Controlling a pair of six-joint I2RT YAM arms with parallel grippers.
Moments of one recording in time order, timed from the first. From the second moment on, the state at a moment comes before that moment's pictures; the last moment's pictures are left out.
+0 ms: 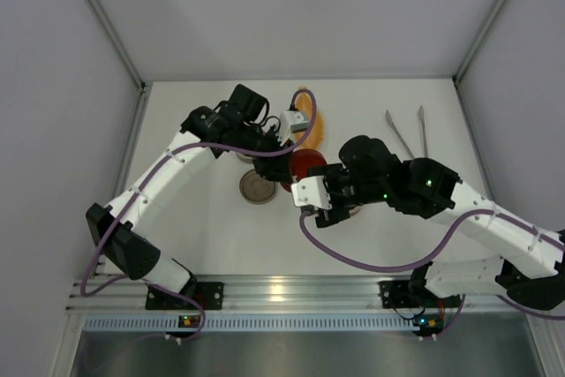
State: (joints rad) left arm -0.64 1.52 1.63 -1.07 0.66 0.29; right arm 1.07 1.18 1.41 -0.96 -0.22 -0.81
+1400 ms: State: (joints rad) left arm -0.60 1.50 1.53 -0.91 0.98 0.05; right arm 1.19 0.99 1.12 -0.64 0.09 -1.16
